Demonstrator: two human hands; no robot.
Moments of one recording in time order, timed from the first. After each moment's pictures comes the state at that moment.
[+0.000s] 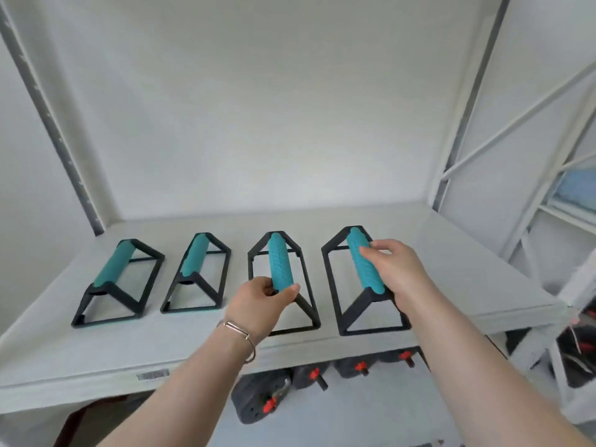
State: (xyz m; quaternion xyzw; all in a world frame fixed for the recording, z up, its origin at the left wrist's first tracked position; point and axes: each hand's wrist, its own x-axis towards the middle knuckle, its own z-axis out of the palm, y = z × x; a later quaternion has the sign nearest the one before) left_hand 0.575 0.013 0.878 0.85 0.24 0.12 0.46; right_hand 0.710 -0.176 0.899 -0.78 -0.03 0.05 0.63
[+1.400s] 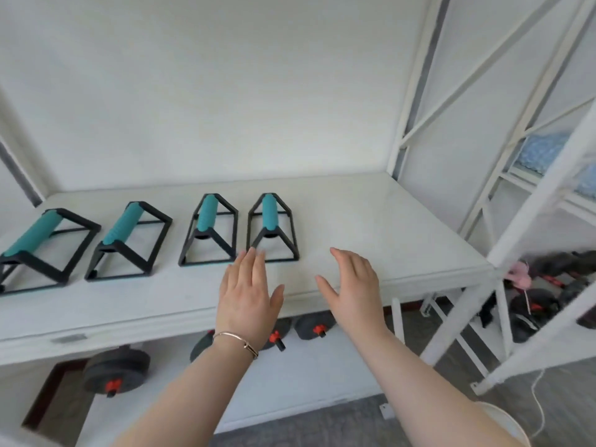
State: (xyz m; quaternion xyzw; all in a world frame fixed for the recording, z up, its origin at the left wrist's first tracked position) left_hand 0.604 -0.119 0.795 0.95 0.15 0.26 0.10; right_hand 0.695 -0.288 0.784 -0.88 -0.27 -0.23 0.31
